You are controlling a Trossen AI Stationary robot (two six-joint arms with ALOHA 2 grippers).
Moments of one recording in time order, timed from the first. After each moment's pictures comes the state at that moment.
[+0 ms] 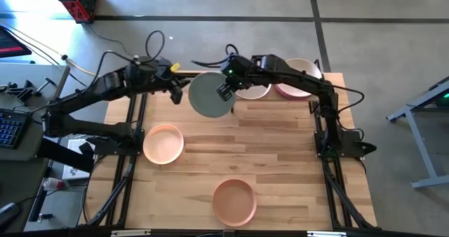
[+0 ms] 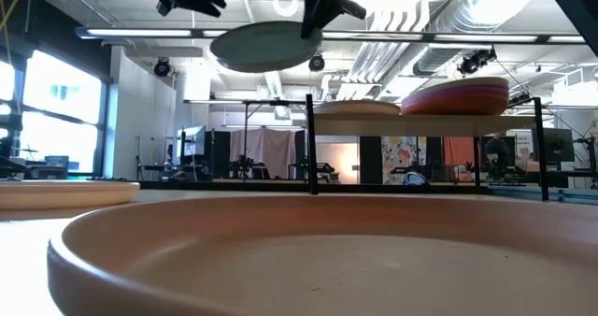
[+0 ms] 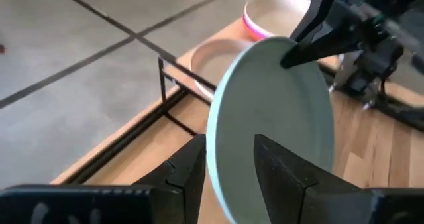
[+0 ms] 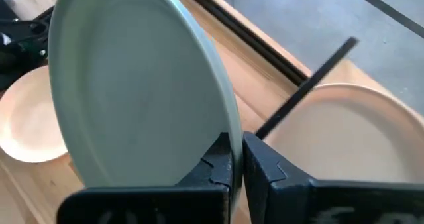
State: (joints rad) left arm 0.39 1.02 1.18 -0.64 -0.14 -0.21; right arm -0.22 2.01 2.32 -1.27 0.28 0.47
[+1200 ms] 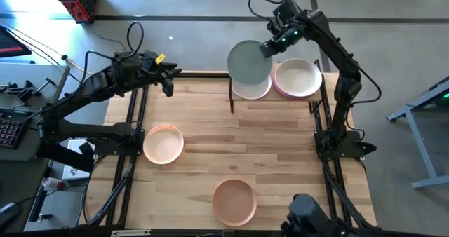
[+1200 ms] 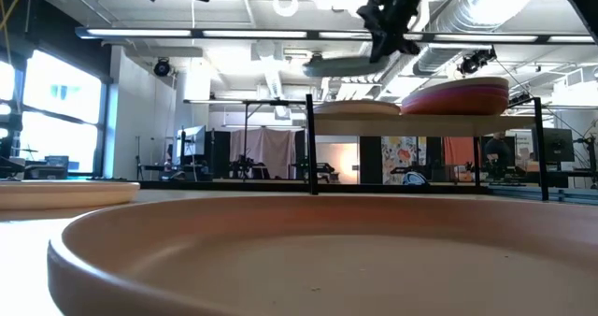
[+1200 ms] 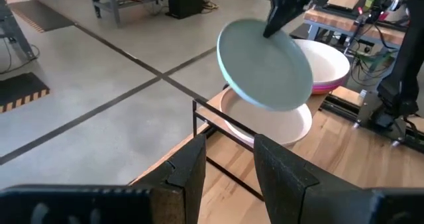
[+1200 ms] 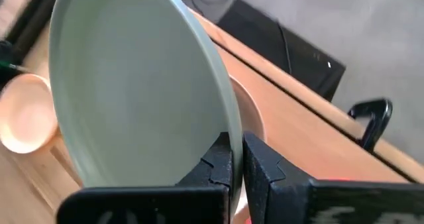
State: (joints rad) left arm 0.45 0.93 1.18 -0.58 -0.20 -0.13; right arm -0.85 1.87 2.20 -1.40 -0.24 0.15
